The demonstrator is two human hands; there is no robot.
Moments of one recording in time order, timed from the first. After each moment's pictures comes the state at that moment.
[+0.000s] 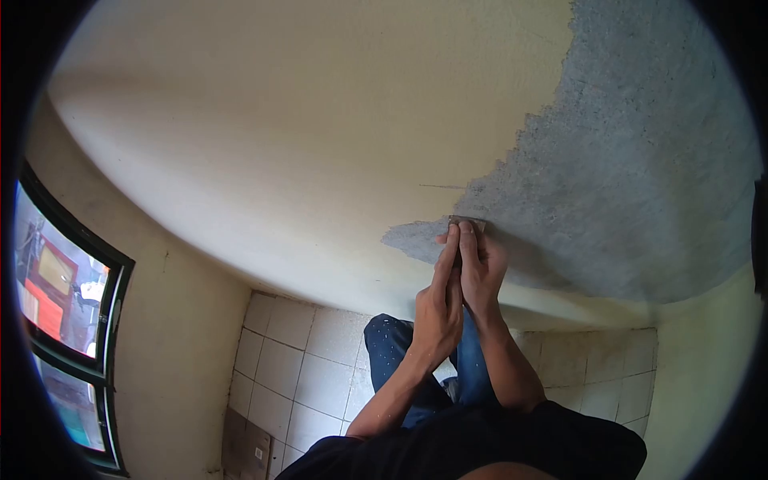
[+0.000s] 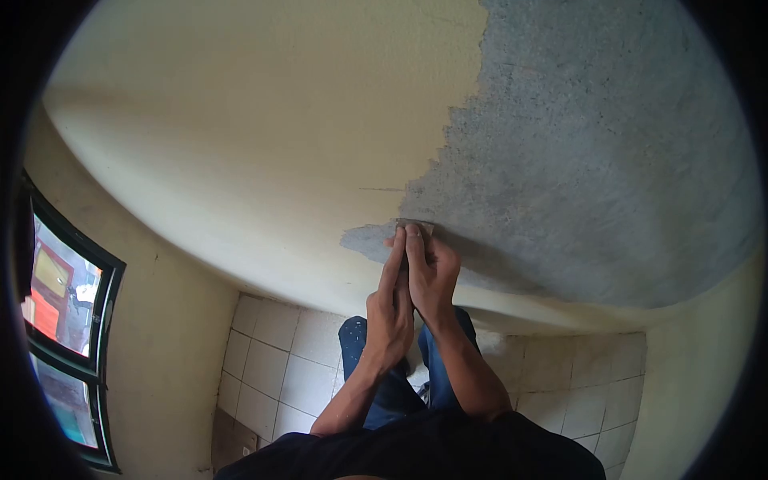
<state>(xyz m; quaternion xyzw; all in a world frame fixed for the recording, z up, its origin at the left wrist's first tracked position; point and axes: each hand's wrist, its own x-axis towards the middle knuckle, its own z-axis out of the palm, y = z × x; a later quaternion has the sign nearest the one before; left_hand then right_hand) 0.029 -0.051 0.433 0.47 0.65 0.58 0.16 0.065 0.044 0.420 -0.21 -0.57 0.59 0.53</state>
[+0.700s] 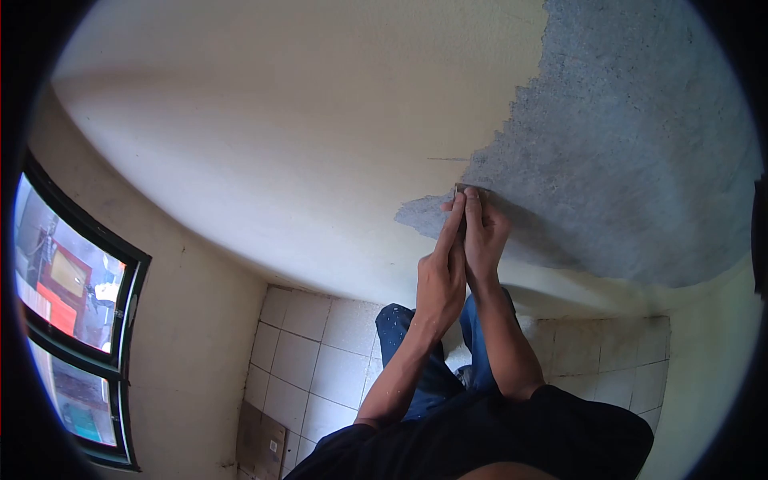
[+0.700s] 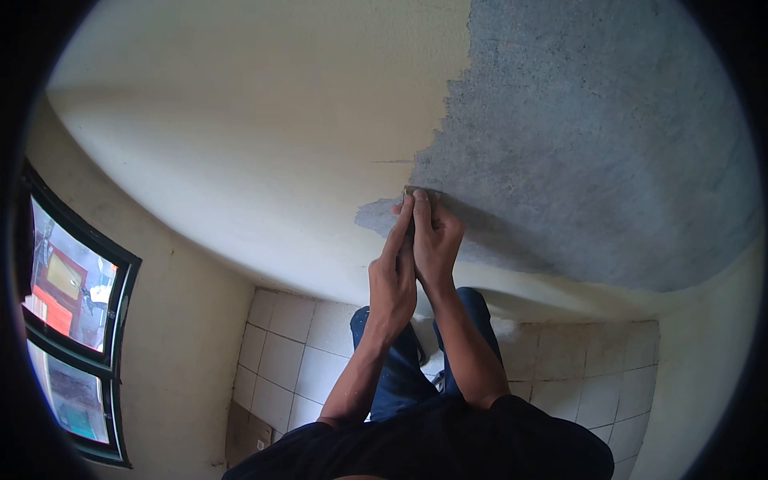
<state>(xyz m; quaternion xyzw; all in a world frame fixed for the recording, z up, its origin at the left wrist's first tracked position) 0.020 -0.057 0.445 0.47 0.66 0.57 0.14 0.049 0.035 0.433 -0.21 -0.49 0.62 0.57</state>
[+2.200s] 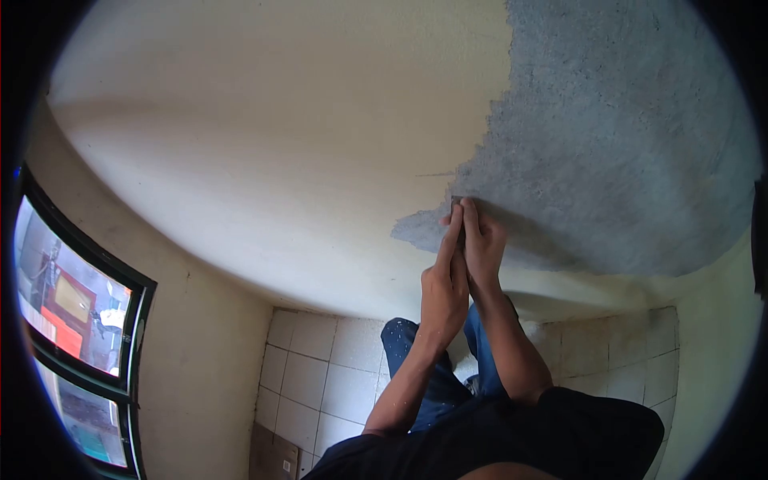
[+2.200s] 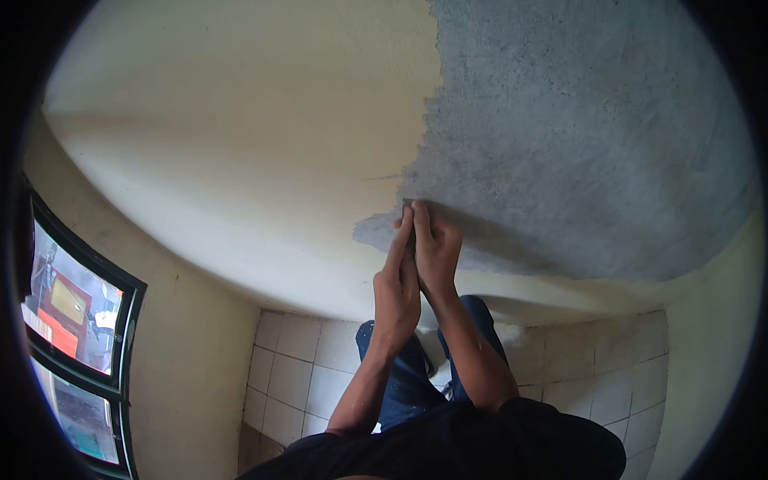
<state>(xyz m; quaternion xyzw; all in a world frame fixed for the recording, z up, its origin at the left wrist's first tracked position) 0.031 -0.054 0.462 0.49 0.66 0.56 0.12 0.055 0.037 0.438 -0.25 -0.47 0.62 0.57</state>
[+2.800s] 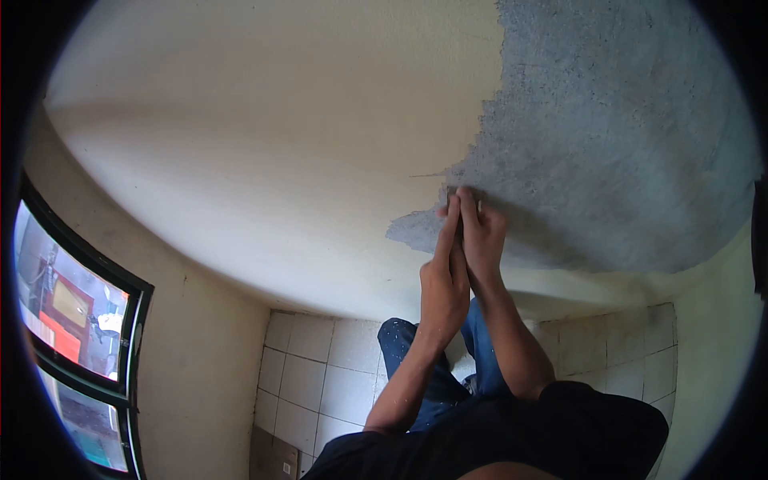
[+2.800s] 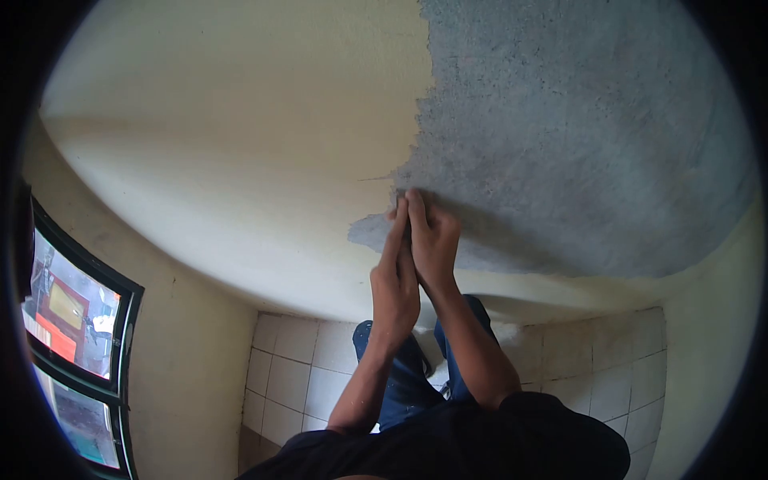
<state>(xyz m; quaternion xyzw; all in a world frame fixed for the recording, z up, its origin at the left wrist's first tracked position) 0.041 -0.051 0.471 0.48 0.64 0.58 0.12 0.064 0.046 0.454 -0.24 -0.51 0.60 0.57</state>
